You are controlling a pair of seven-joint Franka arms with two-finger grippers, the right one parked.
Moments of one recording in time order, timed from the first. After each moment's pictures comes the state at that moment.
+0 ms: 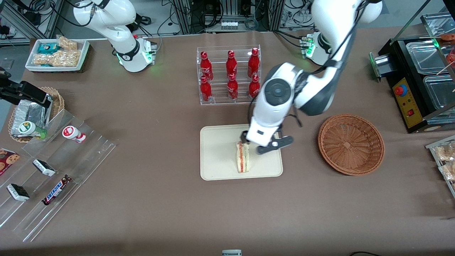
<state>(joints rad) -0.57 0.42 -0.01 -1.54 -0.04 1.97 -0.90</state>
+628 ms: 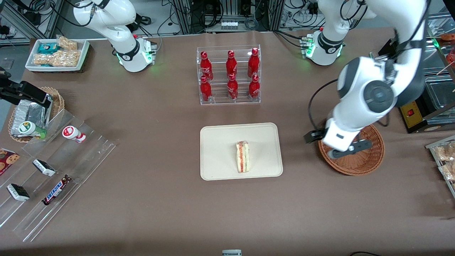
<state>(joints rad) -0.27 0.19 0.00 -1.76 -0.04 1.88 -0.52</state>
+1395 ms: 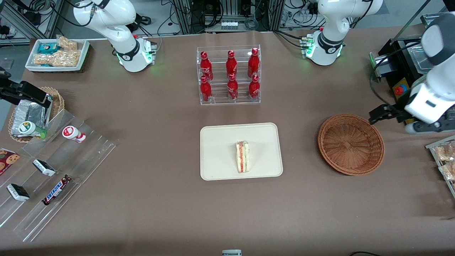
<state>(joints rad) 0.02 -0.02 0.00 -1.78 -0.04 1.79 -0.05</state>
